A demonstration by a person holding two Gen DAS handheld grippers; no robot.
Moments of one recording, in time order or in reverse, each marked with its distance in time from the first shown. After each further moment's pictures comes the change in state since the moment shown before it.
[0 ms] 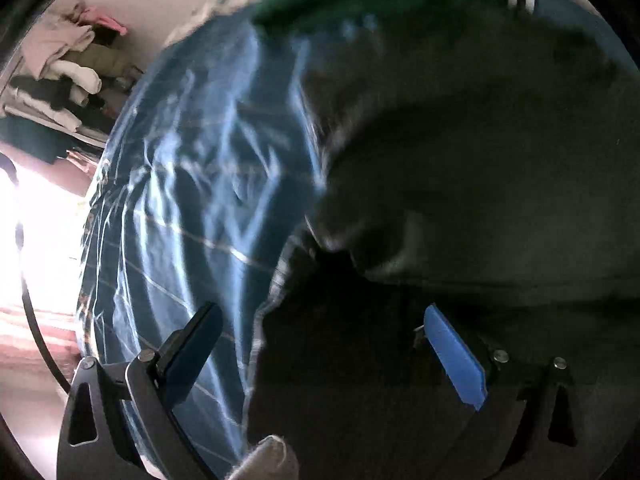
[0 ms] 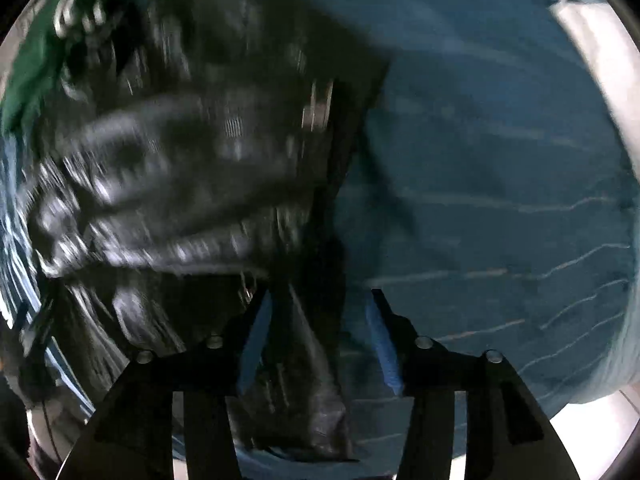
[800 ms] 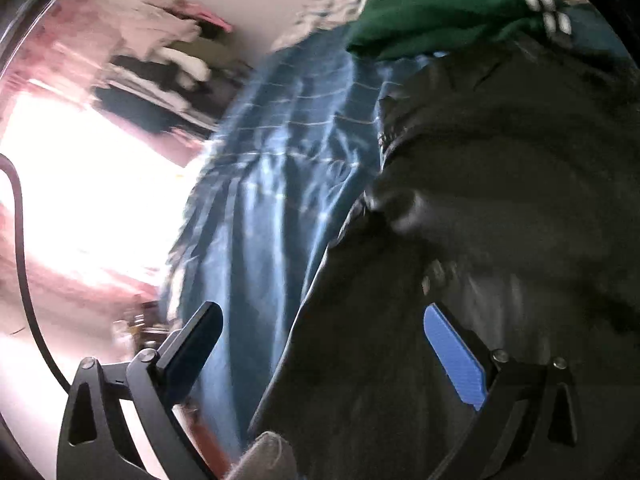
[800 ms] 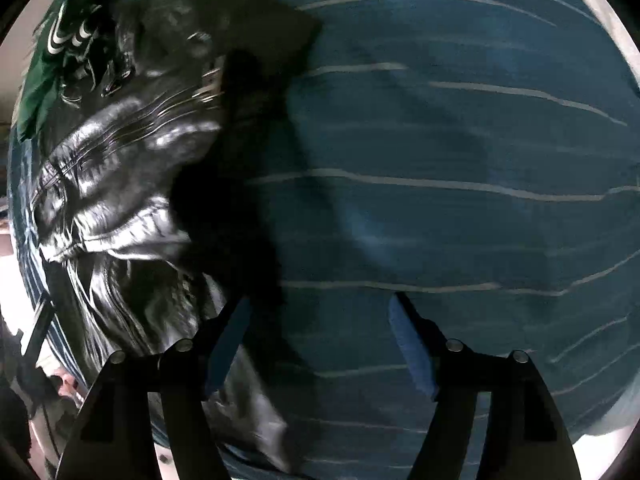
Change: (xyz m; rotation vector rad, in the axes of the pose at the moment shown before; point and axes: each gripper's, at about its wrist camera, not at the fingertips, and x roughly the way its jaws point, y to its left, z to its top) left arm -0.099 -0.044 -0.041 -0.192 -0.050 0.363; right arm -0.006 -0.078 0.014 -0.032 -0.037 0.165
